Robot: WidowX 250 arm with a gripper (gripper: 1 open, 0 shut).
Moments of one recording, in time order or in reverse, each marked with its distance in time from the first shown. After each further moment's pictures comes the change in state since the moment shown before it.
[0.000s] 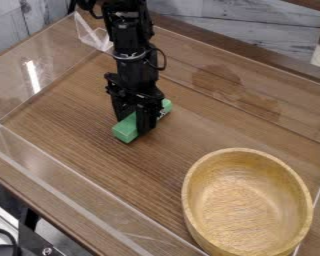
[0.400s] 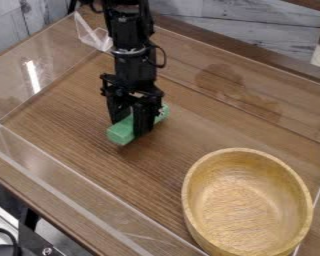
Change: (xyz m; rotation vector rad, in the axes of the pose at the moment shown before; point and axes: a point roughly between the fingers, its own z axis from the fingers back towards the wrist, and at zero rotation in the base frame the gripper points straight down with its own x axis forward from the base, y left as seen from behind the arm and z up) arm -0.014 -0.011 0.014 -0.031 0.075 0.033
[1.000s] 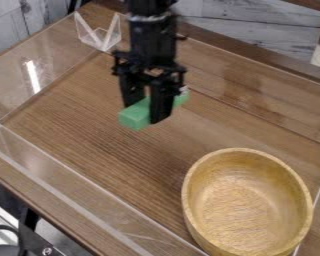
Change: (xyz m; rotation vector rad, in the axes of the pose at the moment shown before) arm -0.019 -0.057 0.049 0.002 0.014 -0.053
